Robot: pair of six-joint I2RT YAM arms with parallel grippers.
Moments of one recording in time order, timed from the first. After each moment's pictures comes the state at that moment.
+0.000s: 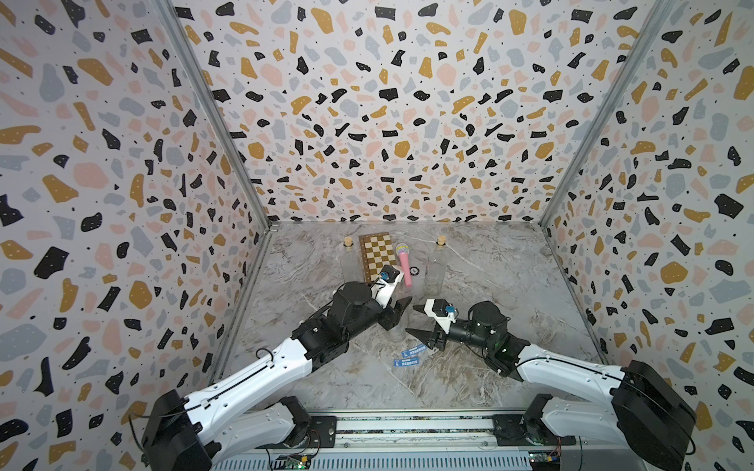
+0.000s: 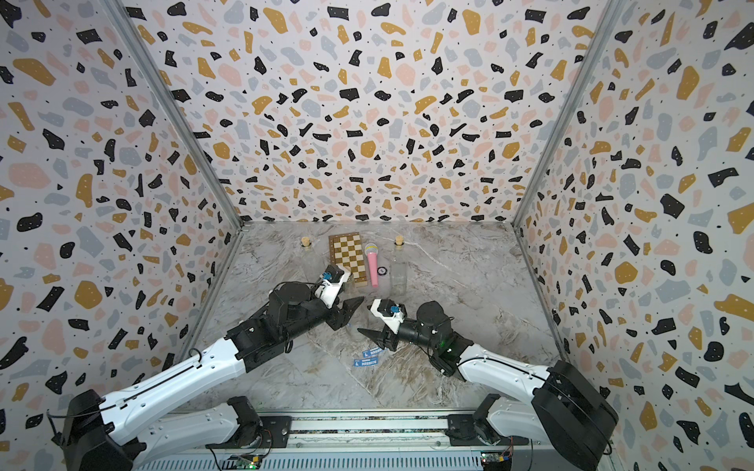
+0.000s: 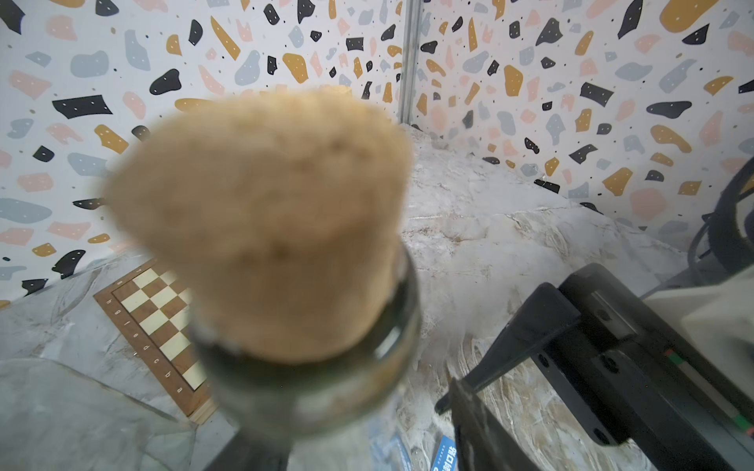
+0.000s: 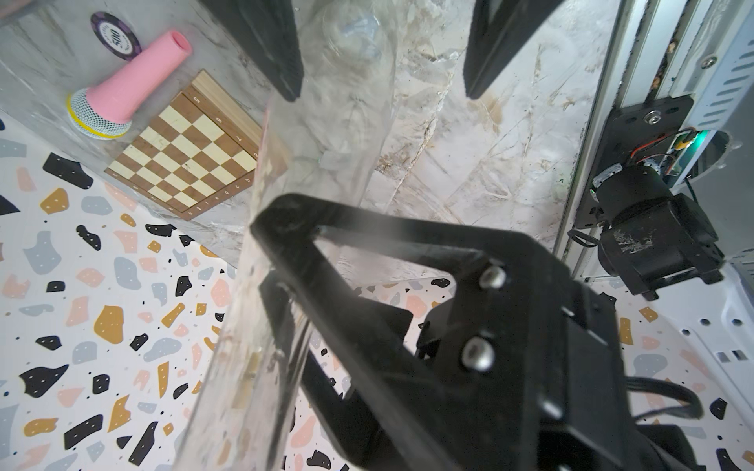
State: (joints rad) left arm -0.80 1.06 0.79 -0.05 -0.01 -0.03; right arm 0.81 1.19 0.46 0.60 -0.46 -0.15
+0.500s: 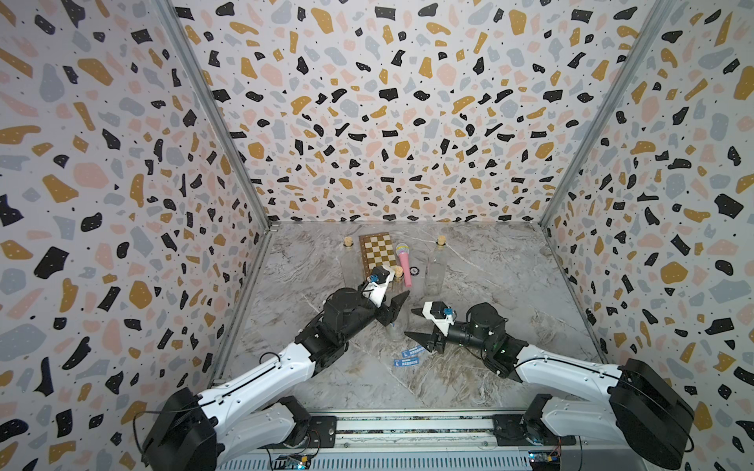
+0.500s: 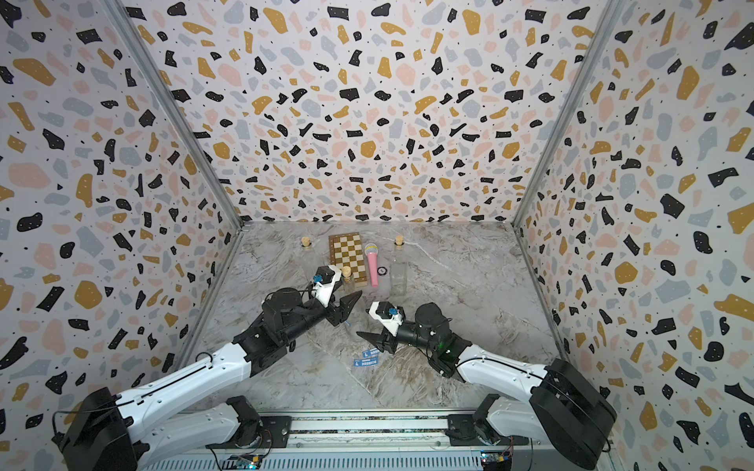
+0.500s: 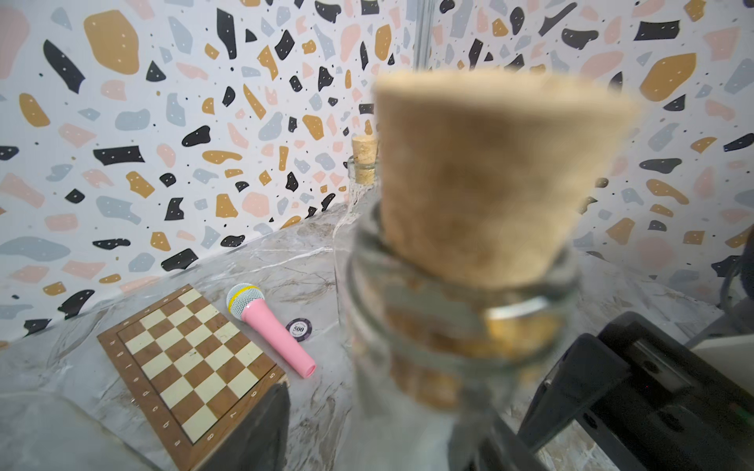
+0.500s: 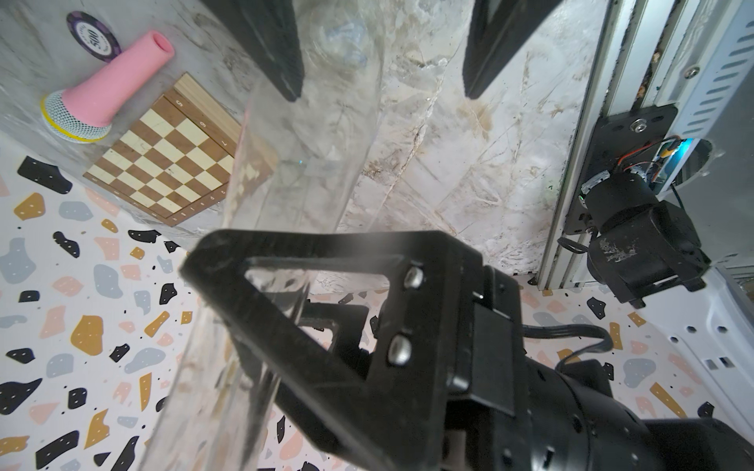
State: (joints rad) left arm -0.73 1.07 0.62 0.30 0.07 -0.01; right arm 0.82 1.20 0.45 0.60 -0.46 -0.14
